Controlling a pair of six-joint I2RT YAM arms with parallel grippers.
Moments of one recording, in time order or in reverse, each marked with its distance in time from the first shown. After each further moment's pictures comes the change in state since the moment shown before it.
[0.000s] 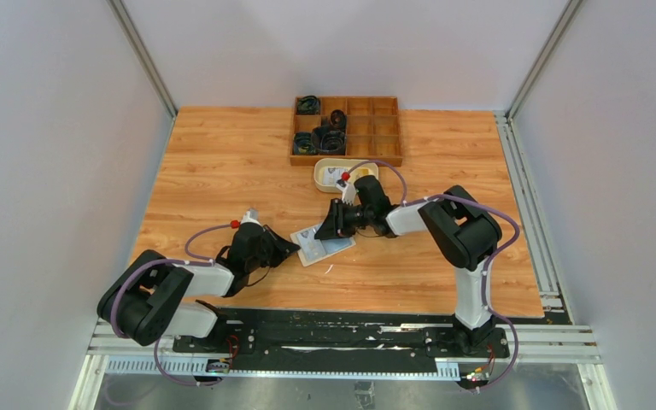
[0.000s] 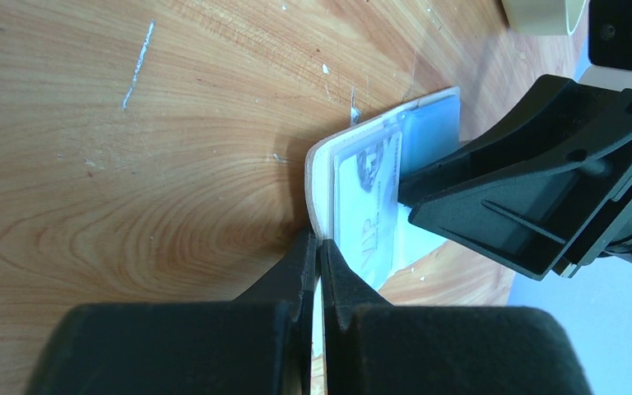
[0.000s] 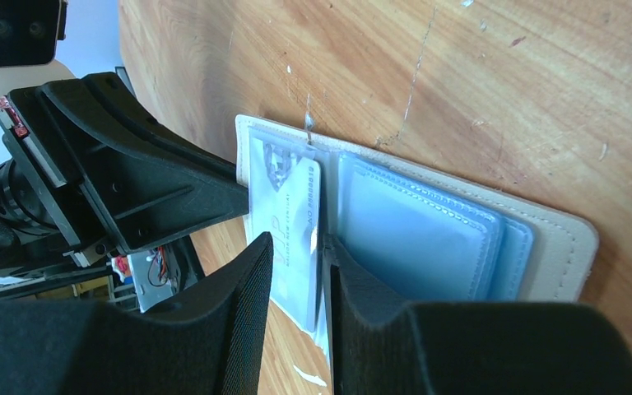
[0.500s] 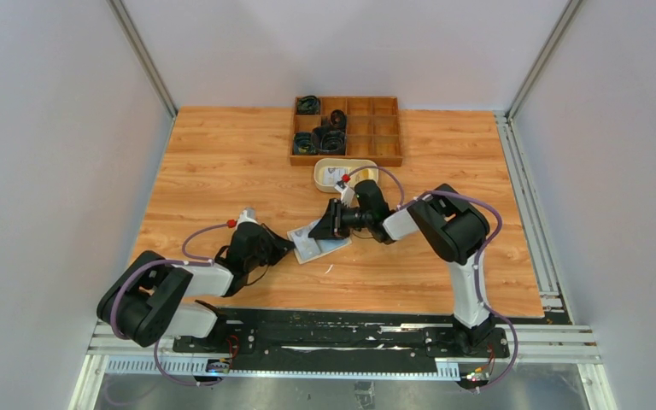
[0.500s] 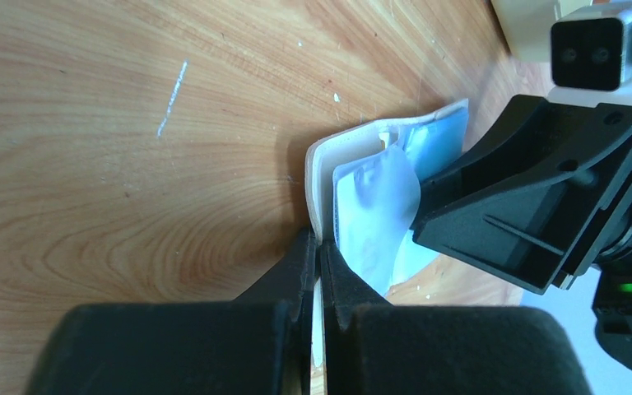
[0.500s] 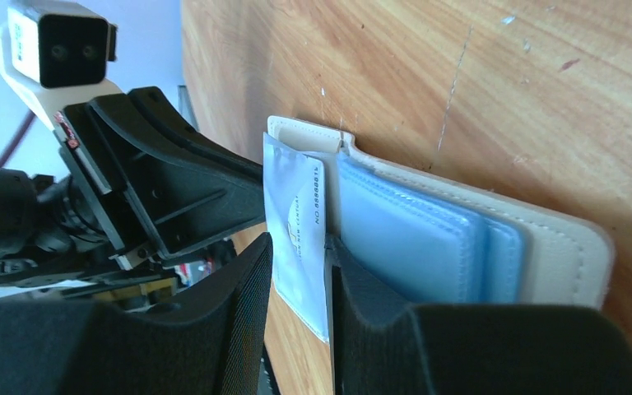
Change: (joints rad) left arm 0.007 -0.001 0.000 0.003 -0.026 0.010; right arm 0.020 0.069 -0.022 0.225 -0.056 0.188
